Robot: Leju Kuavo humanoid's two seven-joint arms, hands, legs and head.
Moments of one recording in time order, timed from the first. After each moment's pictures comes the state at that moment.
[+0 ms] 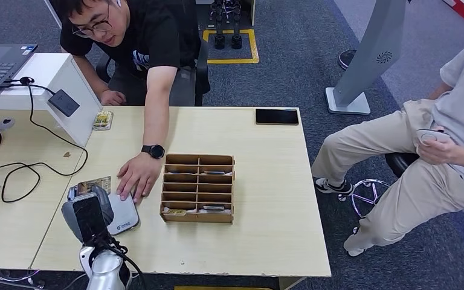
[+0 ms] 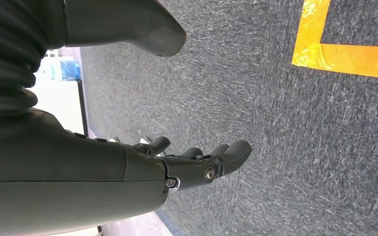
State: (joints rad) left arm -0.09 -0.27 0.05 -1.33 -0.34 0.70 -0.51; right arm -0.02 0.14 -1.14 -0.26 1.51 -0.19 0.22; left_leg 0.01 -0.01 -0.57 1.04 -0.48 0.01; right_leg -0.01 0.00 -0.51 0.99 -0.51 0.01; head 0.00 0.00
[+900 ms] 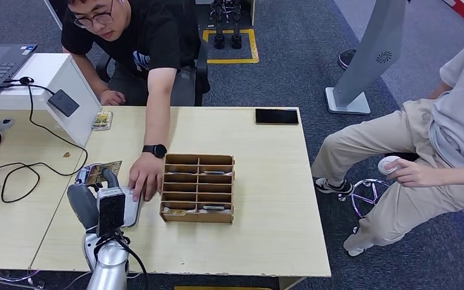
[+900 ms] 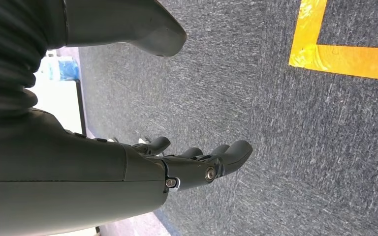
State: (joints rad) left arm -0.12 -0.28 0.01 -1.37 -0.59 0.70 -0.58; right arm -0.02 0.14 -1.14 -0.26 1.51 -0.18 0.22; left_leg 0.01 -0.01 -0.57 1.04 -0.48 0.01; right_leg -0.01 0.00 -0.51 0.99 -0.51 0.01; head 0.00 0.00
